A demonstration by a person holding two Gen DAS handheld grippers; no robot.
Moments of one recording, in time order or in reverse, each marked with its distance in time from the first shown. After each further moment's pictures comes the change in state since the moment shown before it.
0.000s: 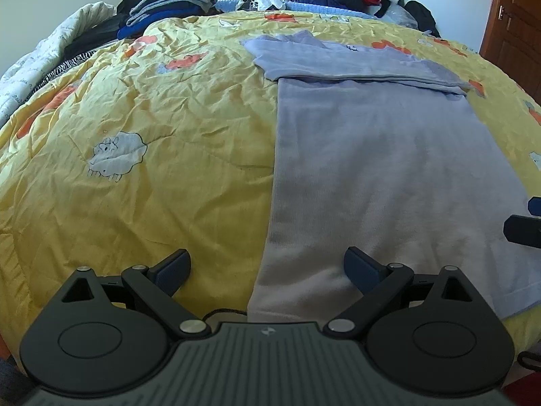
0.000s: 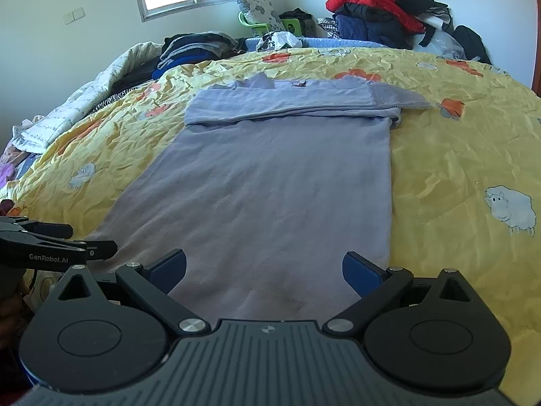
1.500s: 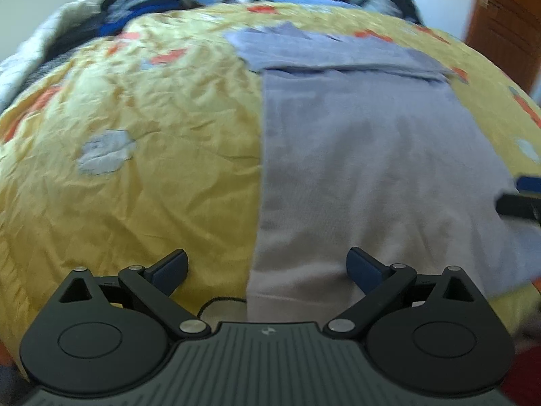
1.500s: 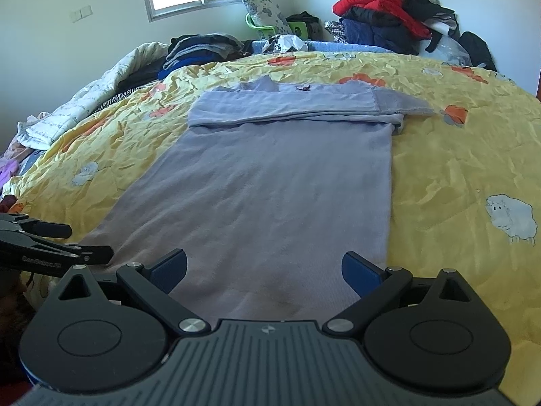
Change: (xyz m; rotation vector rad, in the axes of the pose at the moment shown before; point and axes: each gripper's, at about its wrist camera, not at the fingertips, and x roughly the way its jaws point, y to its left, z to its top) left arm -0.006 0.004 0.002 0.069 0.054 -0.084; right arm 0.000 -0.005 0.001 -0.021 -0.009 0.016
